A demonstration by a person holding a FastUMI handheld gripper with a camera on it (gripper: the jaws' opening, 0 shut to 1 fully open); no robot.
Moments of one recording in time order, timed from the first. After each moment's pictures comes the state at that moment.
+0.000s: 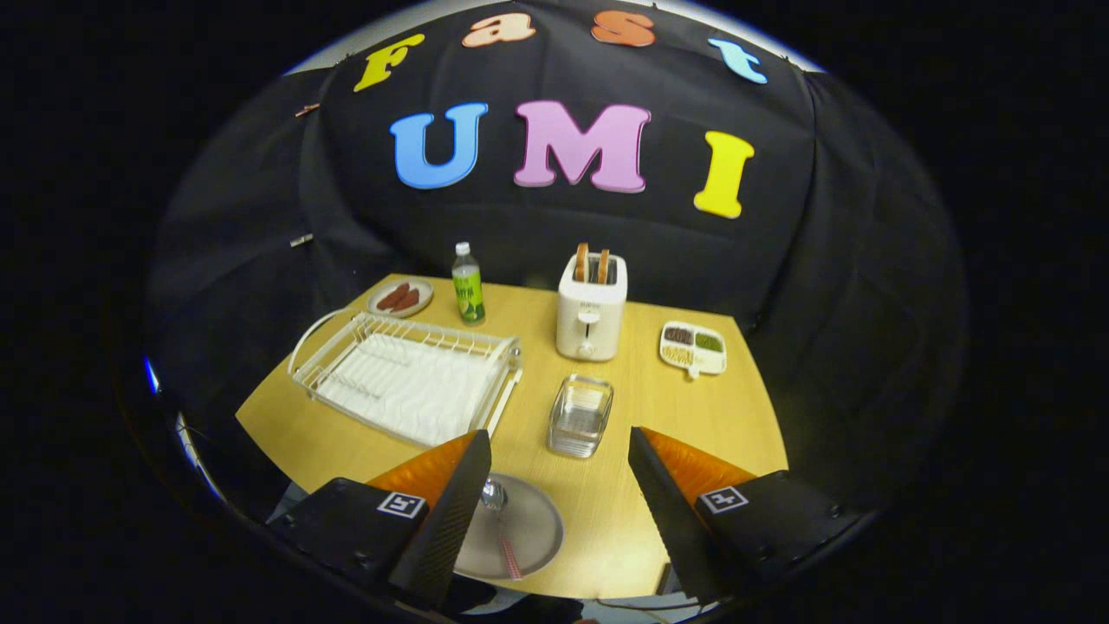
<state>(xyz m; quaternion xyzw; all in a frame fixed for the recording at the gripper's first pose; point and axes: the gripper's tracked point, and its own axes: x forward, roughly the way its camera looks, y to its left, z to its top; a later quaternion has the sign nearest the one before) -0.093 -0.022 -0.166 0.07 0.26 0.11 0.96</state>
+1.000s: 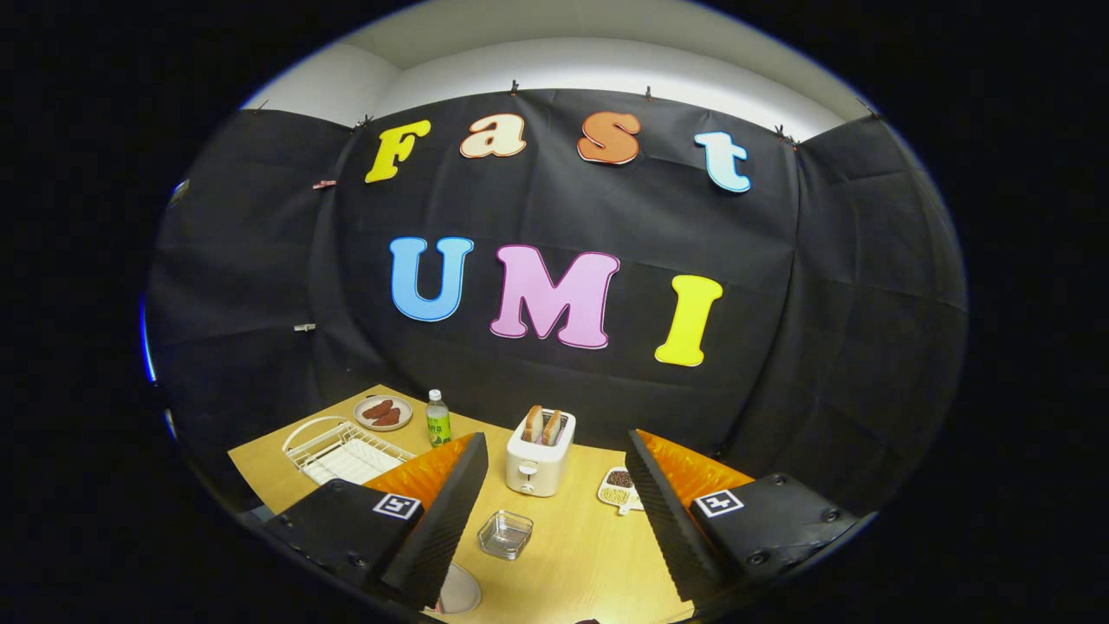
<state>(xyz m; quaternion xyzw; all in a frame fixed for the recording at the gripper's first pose) -0.053 -0.140 -0.031 0.06 0.08 0.11 0.99</state>
